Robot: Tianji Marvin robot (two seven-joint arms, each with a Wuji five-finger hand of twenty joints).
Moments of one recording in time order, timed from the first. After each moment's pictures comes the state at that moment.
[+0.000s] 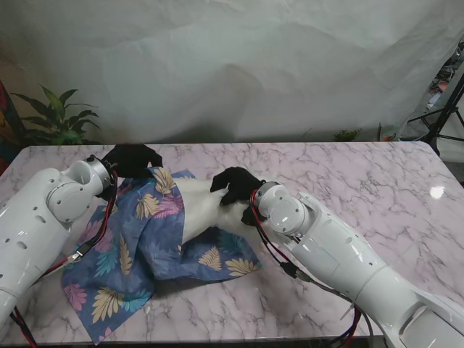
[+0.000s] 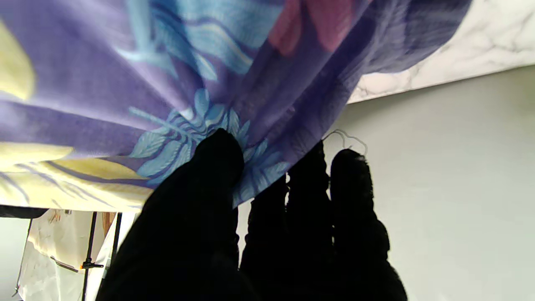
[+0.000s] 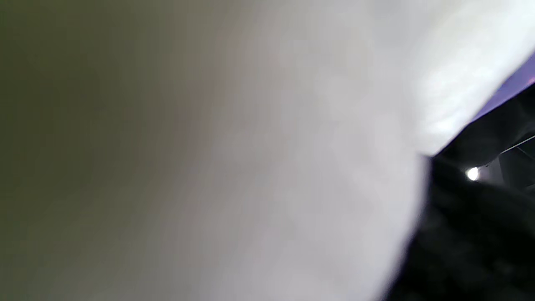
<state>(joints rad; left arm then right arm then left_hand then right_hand) 1.06 -1.01 -1.20 -1.23 0.89 -0.44 -0.18 -0.94 -1.27 0.70 -1.10 -0.12 -0.05 0.03 1.10 -0.39 0.35 -0.07 0.73 -0.03 0.85 0.31 0.74 0.07 0.44 0.84 0.80 0.06 0.71 0.78 0.46 0.05 1.08 0.56 0.82 -1.03 1.29 -0.20 1.03 -0.12 0.90 0.48 1.13 0.06 0.73 0.50 1.19 0.12 0.81 0.64 1.08 0.19 1.58 0.66</state>
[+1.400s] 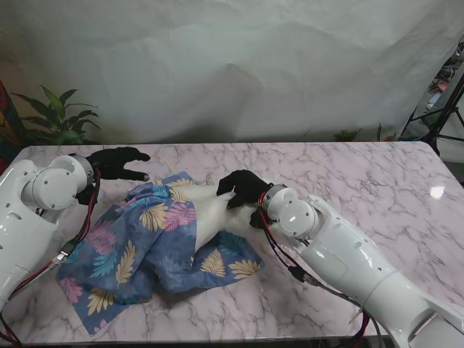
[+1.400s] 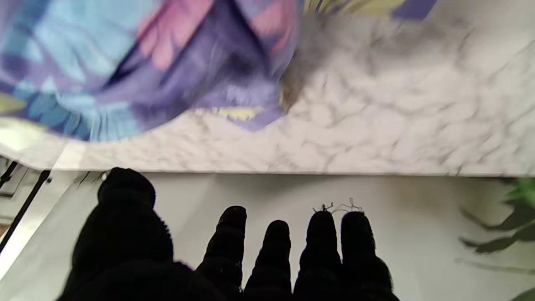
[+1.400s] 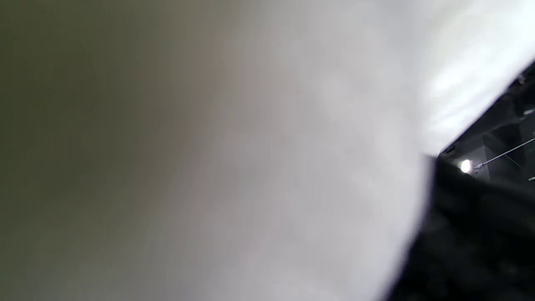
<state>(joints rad) 1.11 -0.99 -1.32 -1.36 0.78 -0.14 -0.58 -0.97 -1.24 0.74 -1.12 -0.15 -0.11 0.06 0.73 -0.09 0.00 -0.07 0.30 0.10 0.14 0.31 0.19 0.13 0.19 0.40 0.18 0.16 0.26 0.44 0.03 0.07 0.52 0.43 0.80 -1.03 1.29 -0.21 1.02 -0.13 0.90 0.48 1.13 0.05 0.74 0.50 1.19 0.12 0.82 0.64 1.08 0.19 1.58 0.66</state>
